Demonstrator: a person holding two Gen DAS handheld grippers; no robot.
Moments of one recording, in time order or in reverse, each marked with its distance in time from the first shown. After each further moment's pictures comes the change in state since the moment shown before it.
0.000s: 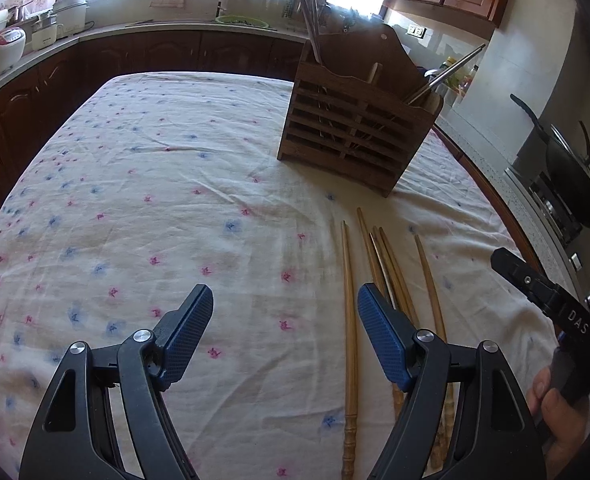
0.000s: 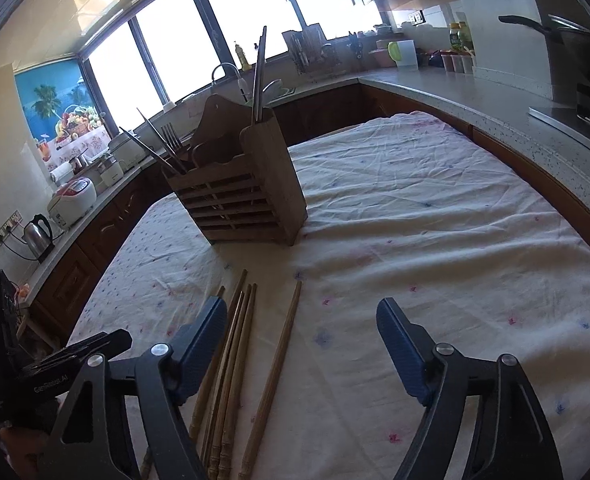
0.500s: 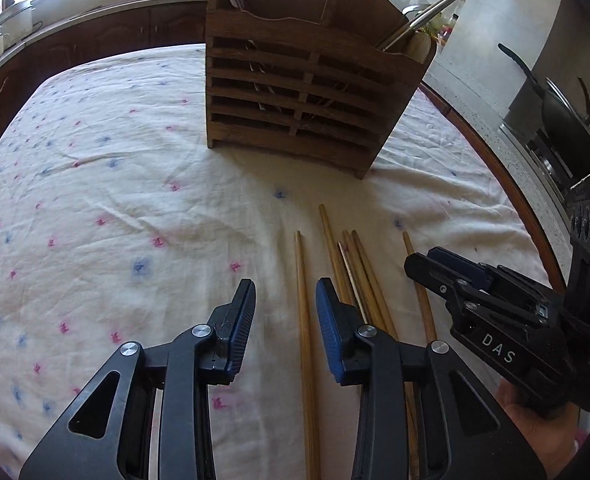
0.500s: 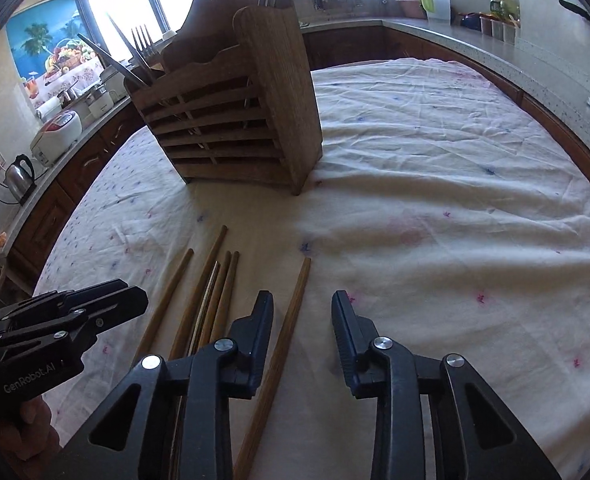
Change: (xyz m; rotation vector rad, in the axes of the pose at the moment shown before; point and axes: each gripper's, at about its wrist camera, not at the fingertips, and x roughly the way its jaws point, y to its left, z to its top) left arm 0.071 -0.041 0.033 0.121 0.161 -0.061; right arm 0.085 0.013 0.004 -0.111 0.227 -0.040
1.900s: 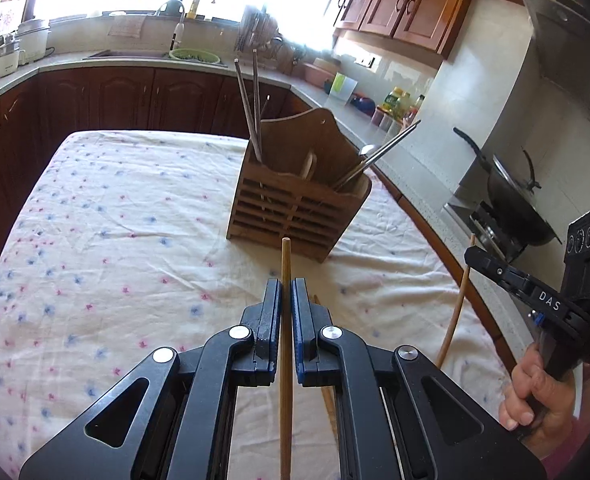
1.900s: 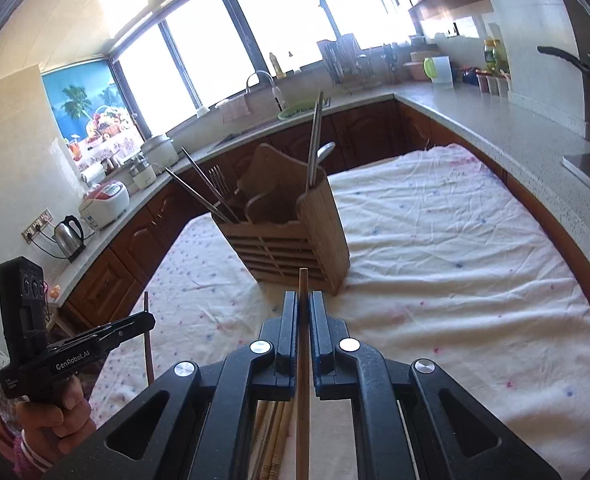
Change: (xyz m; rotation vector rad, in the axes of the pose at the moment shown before) left arm -0.145 0.037 0.003 -0.057 -0.277 -0.134; right arm -0.137 0.002 0.031 0.048 -0.272 0.146
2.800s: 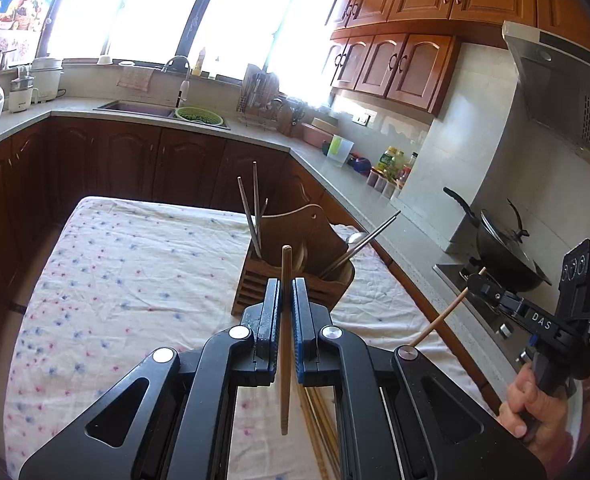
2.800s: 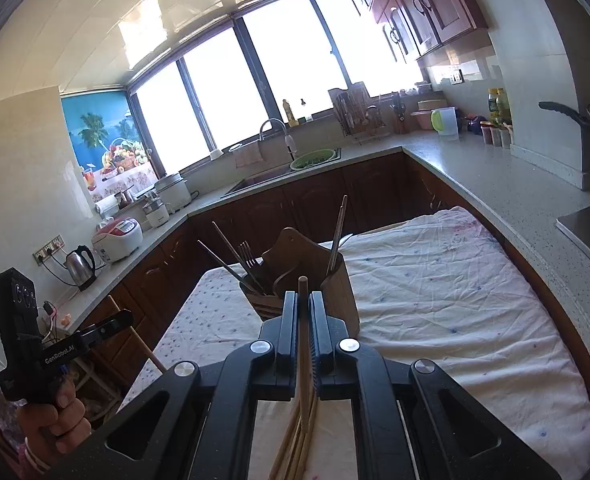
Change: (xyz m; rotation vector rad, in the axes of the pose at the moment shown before) left arm -0.048 -0.008 0.040 0.000 -0.205 0.008; right arm -0.038 0.013 0.041 -0.028 -0.151 0.023
